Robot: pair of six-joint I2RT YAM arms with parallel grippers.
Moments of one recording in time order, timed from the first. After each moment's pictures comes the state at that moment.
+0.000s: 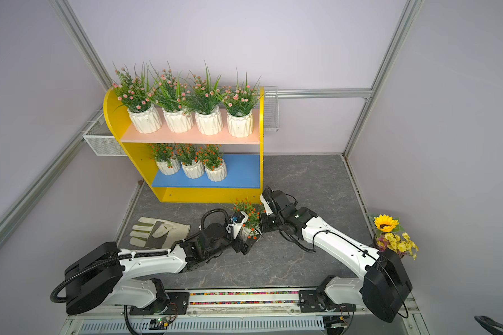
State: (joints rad) left arm -1.06 1.37 0.50 0.53 -0.08 -0.11; right arm 0.73 1.29 0.93 -0.55 -0.14 0.48
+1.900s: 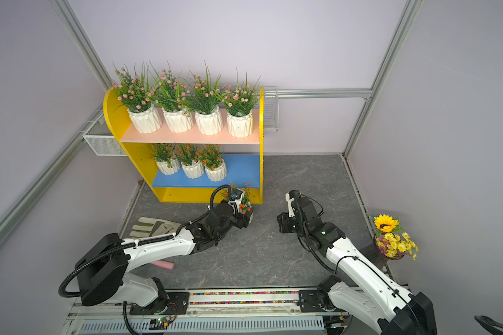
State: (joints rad) left arm -0.96 1.47 0.81 0.26 -0.39 -0.15; right arm 0.56 0.95 0.72 -0.52 -0.05 0.51
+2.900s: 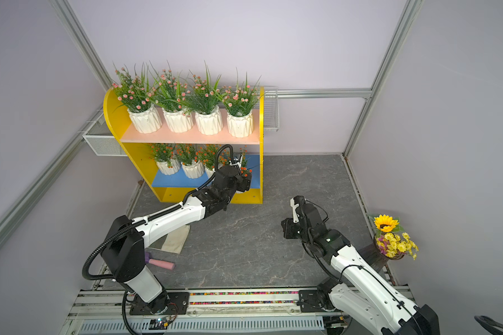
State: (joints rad) left arm -0.81 1.70 1.30 0.03 -0.45 -0.10; right arm 0.54 0.87 0.66 -0.54 -0.05 0.52
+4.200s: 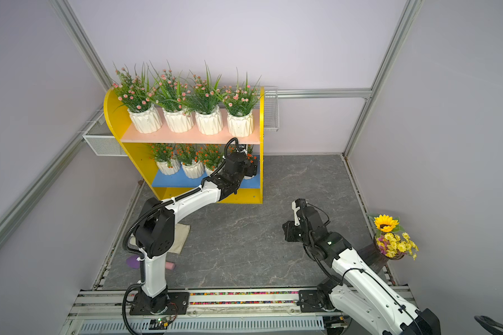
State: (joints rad) left arm -0.73 2.00 1.60 0.08 -0.40 -0.13; right arm 0.54 0.83 0.63 -0.56 -0.04 0.53
